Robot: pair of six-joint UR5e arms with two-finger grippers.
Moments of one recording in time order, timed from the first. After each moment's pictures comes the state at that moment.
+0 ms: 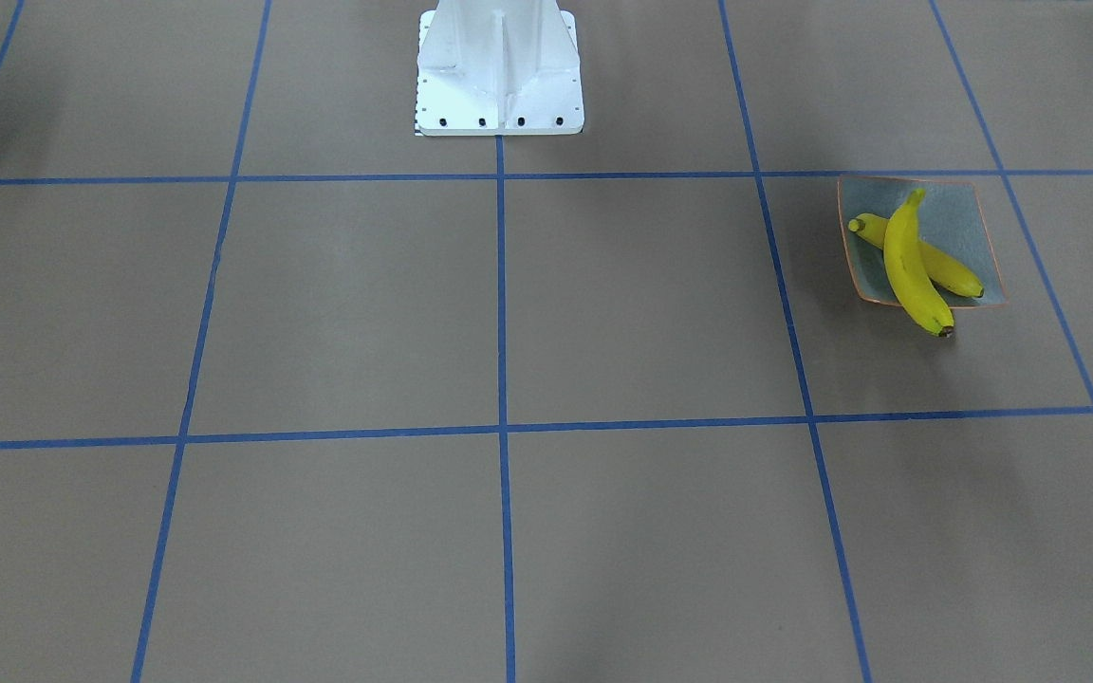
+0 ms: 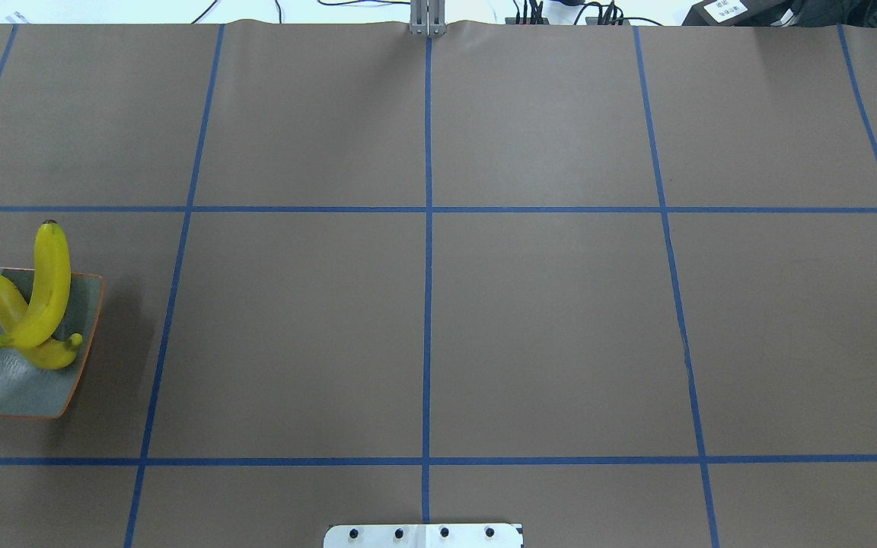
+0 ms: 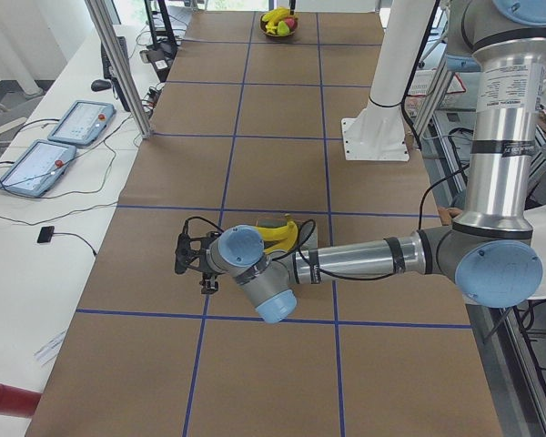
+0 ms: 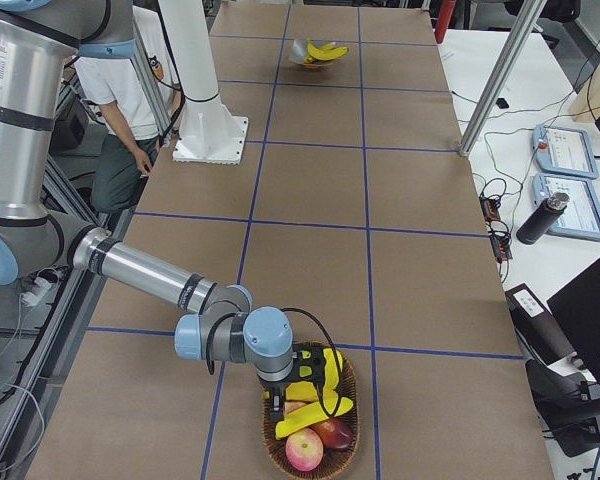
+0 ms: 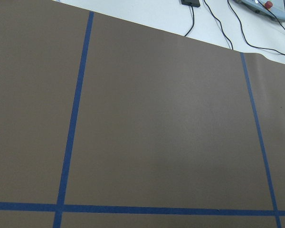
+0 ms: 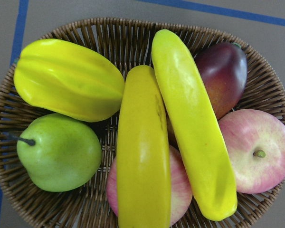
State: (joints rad) left arm -1.47 -1.59 -1.36 -2.69 -2.43 -0.84; right arm 1.60 -1.84 1.47 -1.18 2.24 -0.09
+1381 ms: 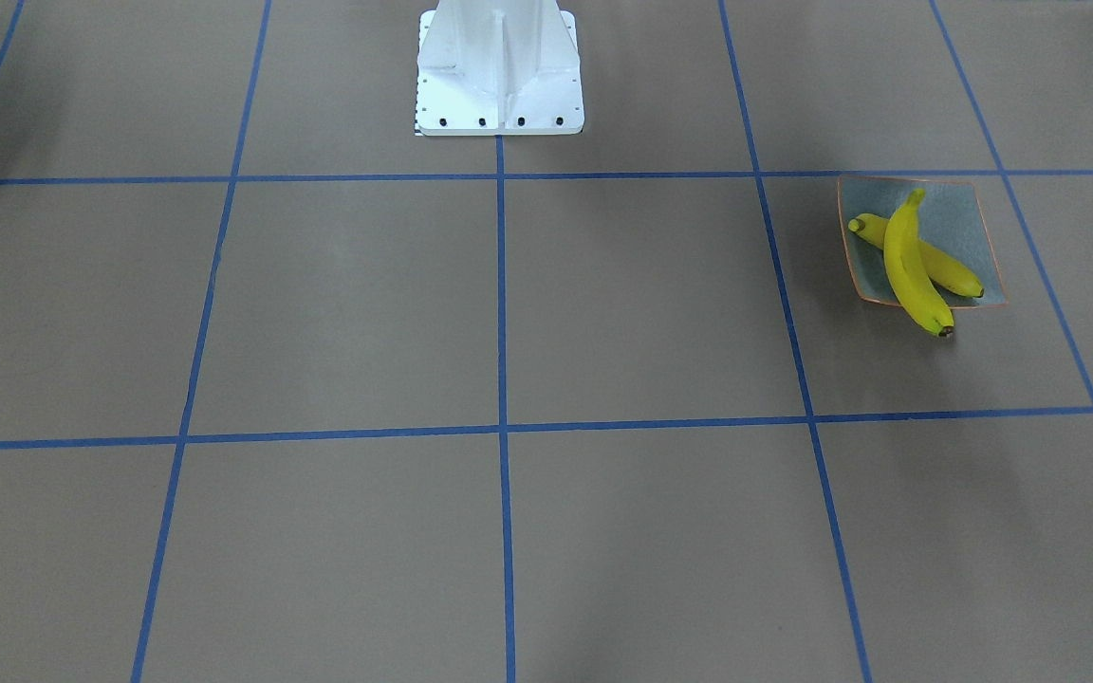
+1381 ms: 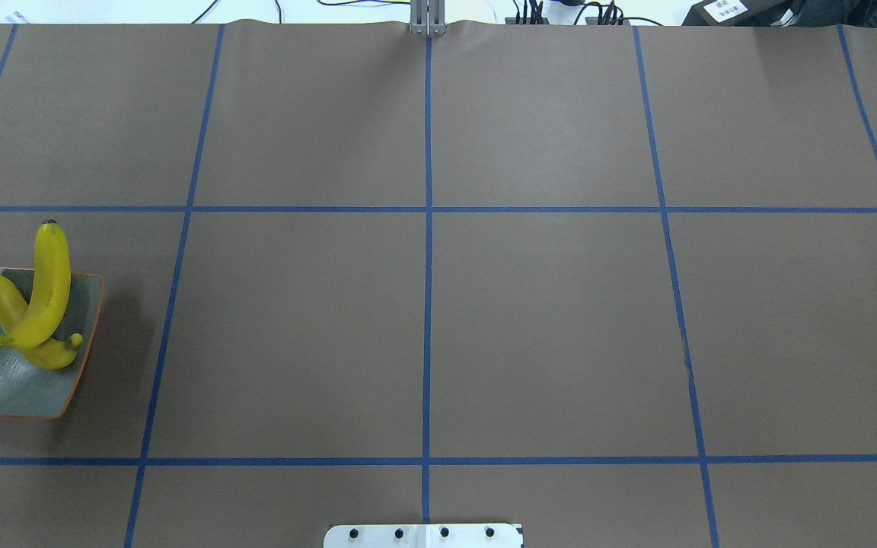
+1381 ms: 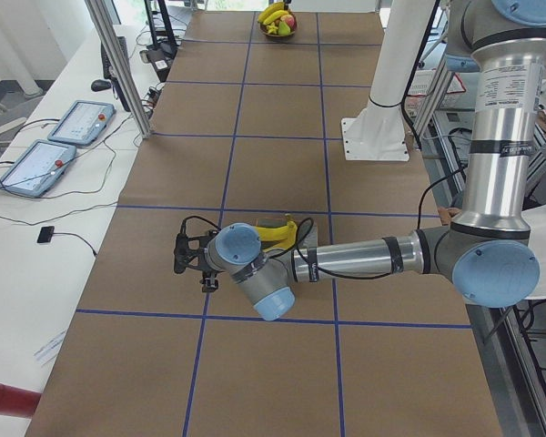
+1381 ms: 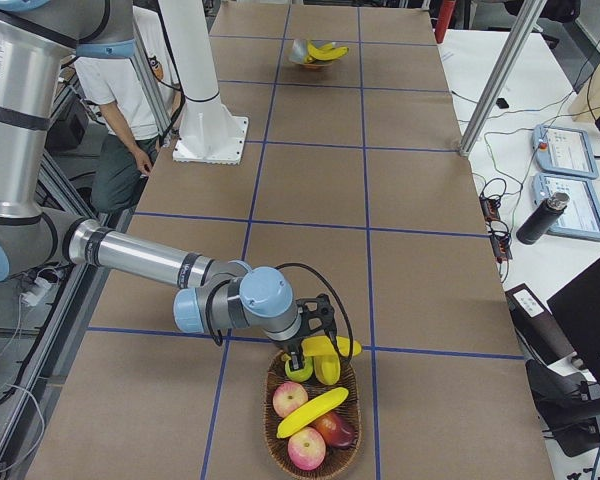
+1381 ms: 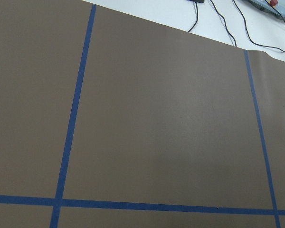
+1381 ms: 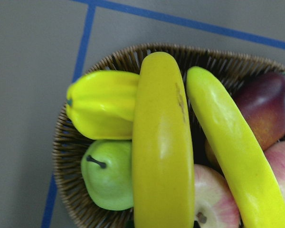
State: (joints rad) left arm -1.47 -1.60 -1.37 -2.66 -2.43 -0.88; right arm 1.62 -1.87 1.68 -1.15 2.36 -0.14
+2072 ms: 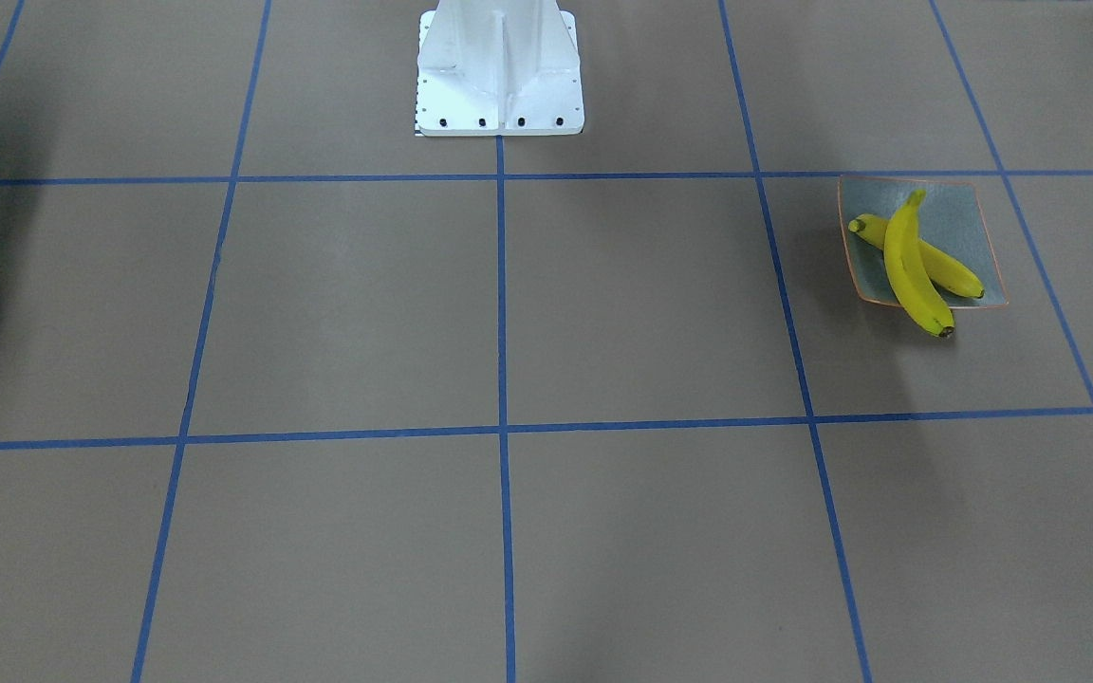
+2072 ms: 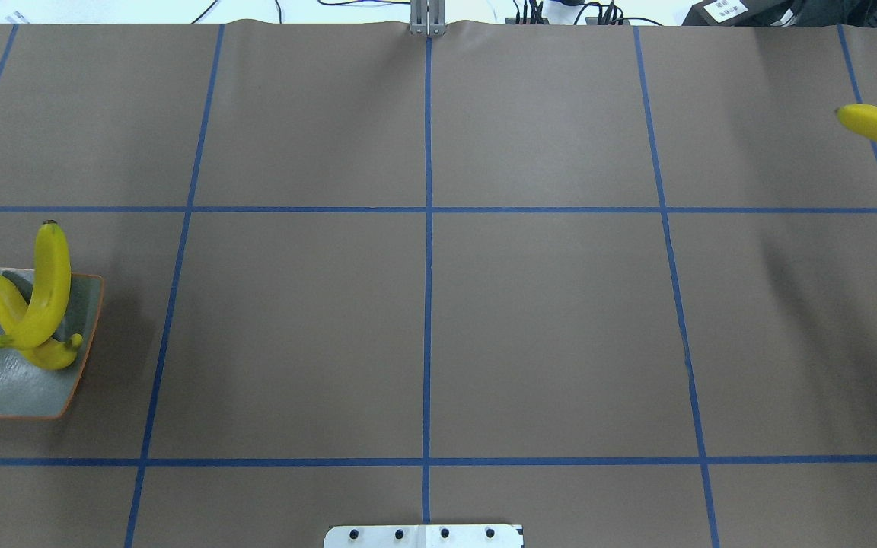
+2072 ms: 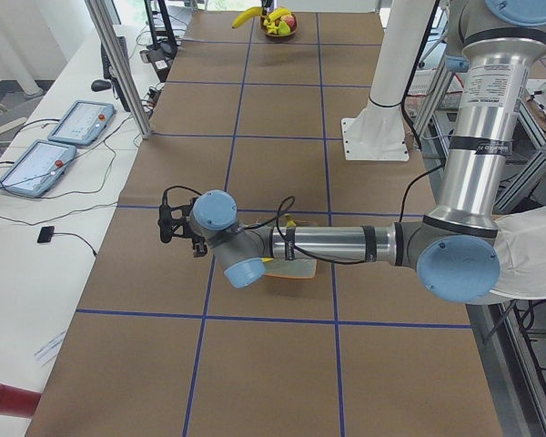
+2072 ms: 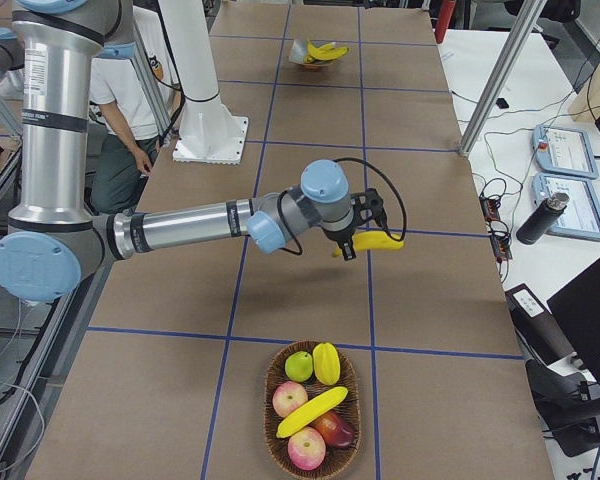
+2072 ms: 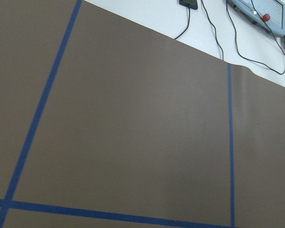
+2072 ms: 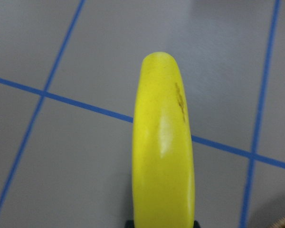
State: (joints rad) left arm -1.40 -1.73 -1.38 -2.64 -2.49 -1.13; right arm 1.34 -1.62 1.88 -1.14 2.42 0.39
